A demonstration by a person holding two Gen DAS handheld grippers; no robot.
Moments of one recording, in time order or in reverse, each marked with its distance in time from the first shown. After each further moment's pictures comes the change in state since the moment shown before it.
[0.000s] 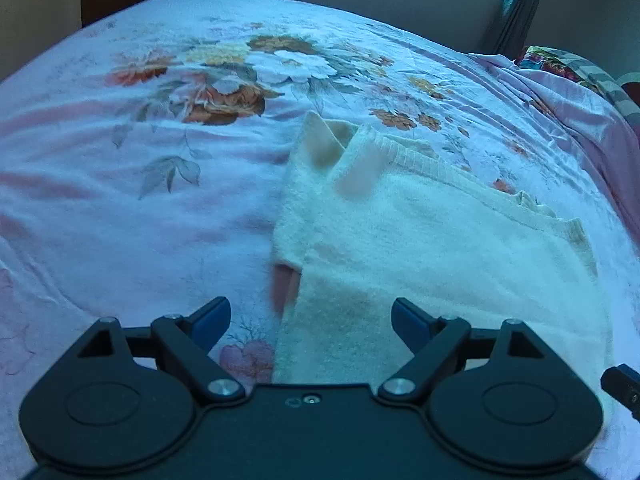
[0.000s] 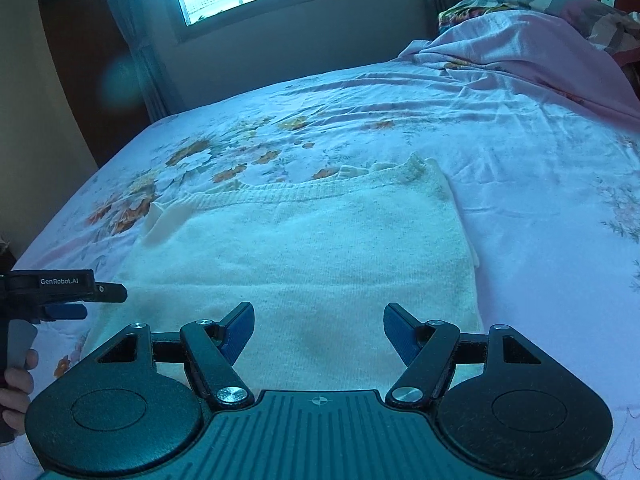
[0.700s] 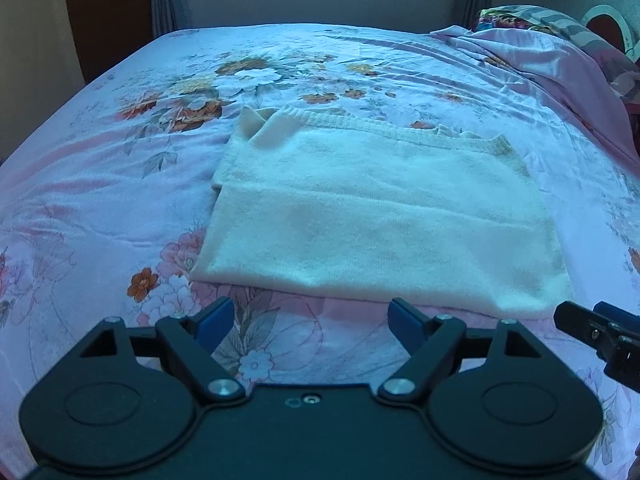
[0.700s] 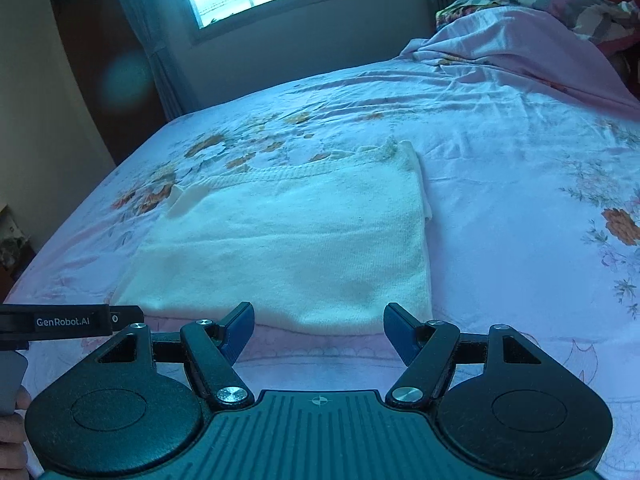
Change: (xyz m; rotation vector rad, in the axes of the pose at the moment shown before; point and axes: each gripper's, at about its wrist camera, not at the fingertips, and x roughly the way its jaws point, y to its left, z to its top) left arm -0.098 -0.108 -0.098 0.191 -0.062 0.137; right arm -0.078 -0.029 -0.041 0.010 -0.001 0.035
